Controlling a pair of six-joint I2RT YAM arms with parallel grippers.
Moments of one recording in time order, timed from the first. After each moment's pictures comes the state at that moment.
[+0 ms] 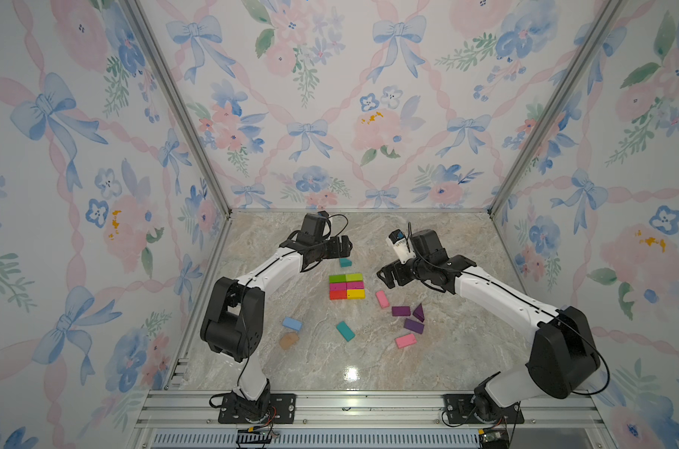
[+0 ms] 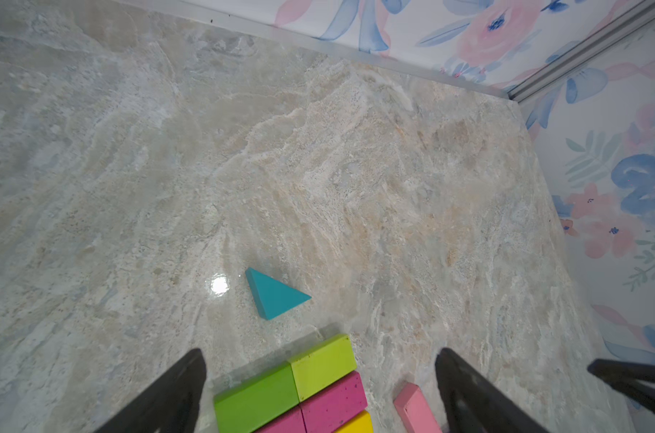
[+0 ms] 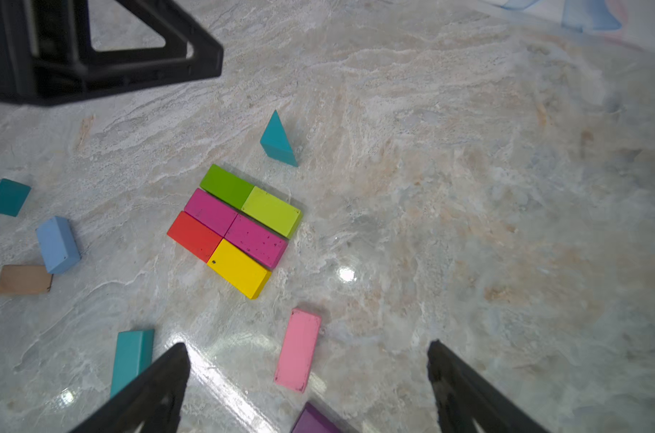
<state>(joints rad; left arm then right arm) -0.37 1.80 1.33 -0.26 0.20 -0.41 0.55 1.49 1.08 -0.41 -0.15 0.03</state>
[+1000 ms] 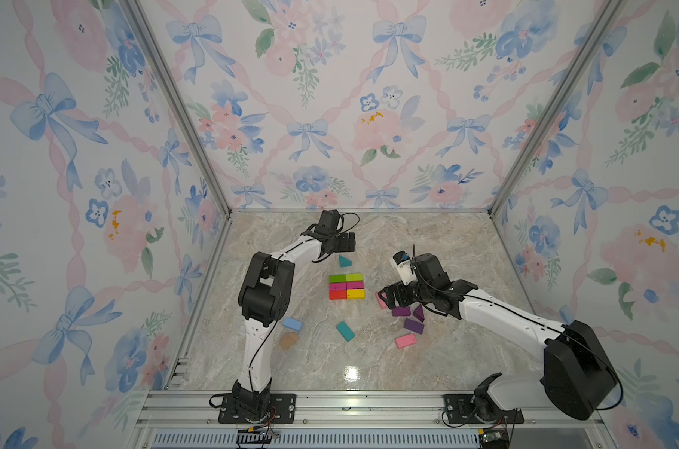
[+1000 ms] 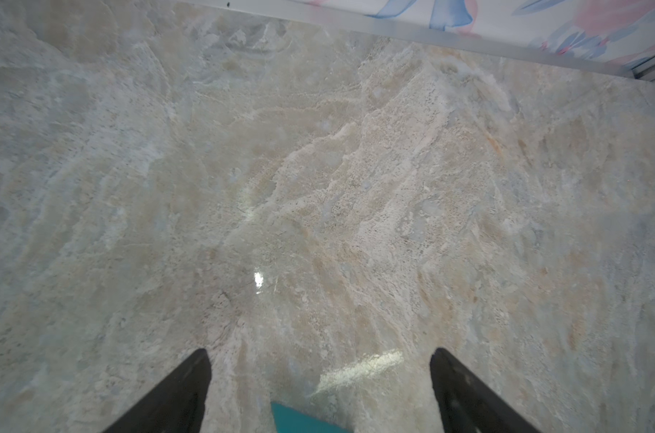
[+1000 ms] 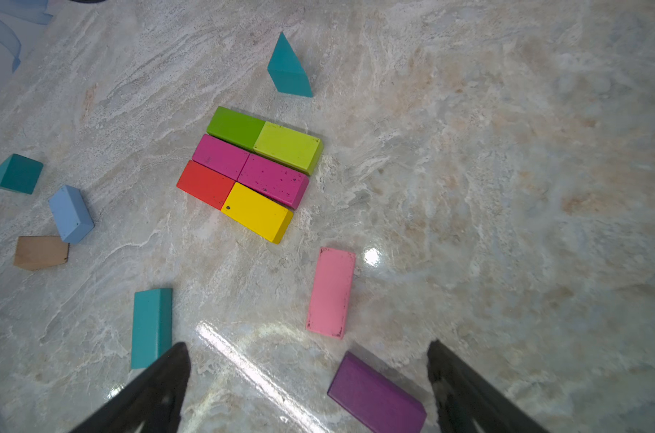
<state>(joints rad) -0.39 2.15 1.61 -0.27 0.09 -0.35 0.58 1.40 0.86 -0.29 -0.15 0.17</state>
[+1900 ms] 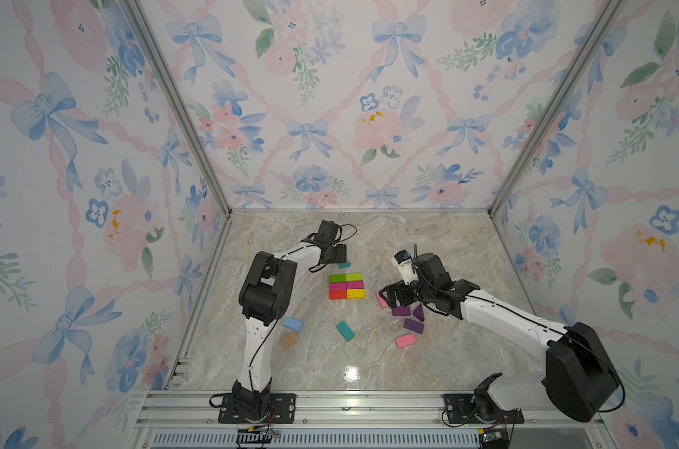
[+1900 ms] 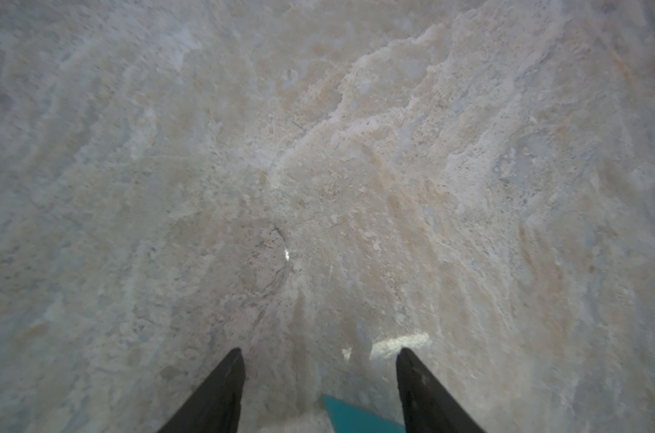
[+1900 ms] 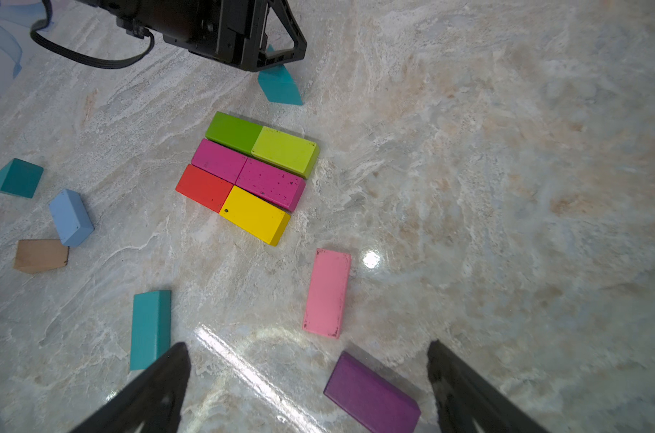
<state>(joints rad) -0.38 2.15 1.49 -0.26 0.02 -0.34 0.58 1.39 0.86 -0.29 -0.14 0.16</state>
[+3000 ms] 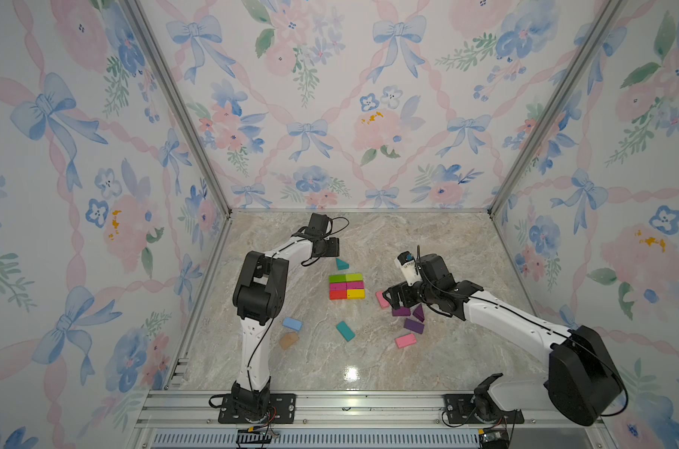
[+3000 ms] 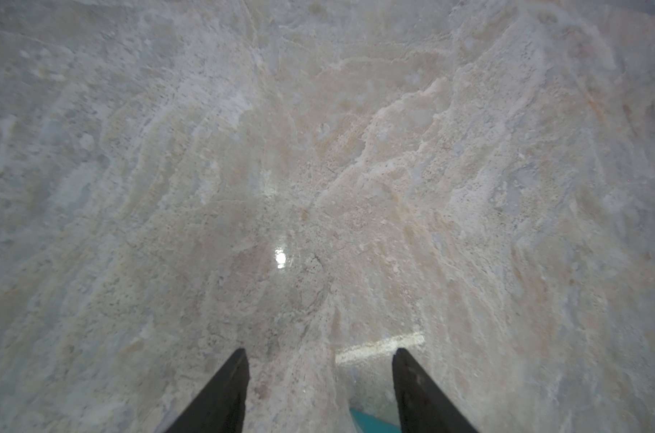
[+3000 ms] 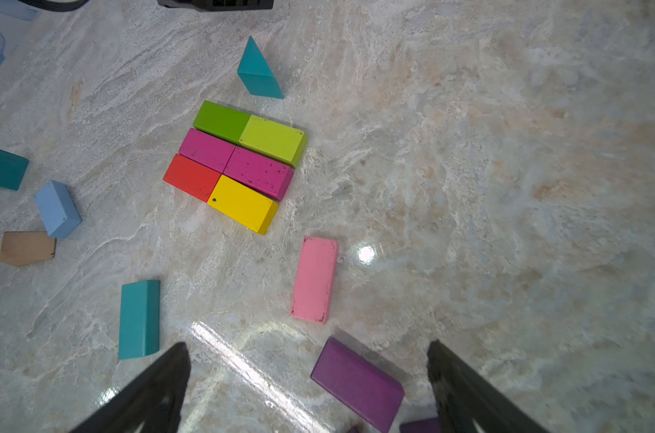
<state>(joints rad) -0.32 2.14 1.54 -0.31 0.08 -0.29 0.55 1.37 0.85 -0.32 -0.14 0.15</state>
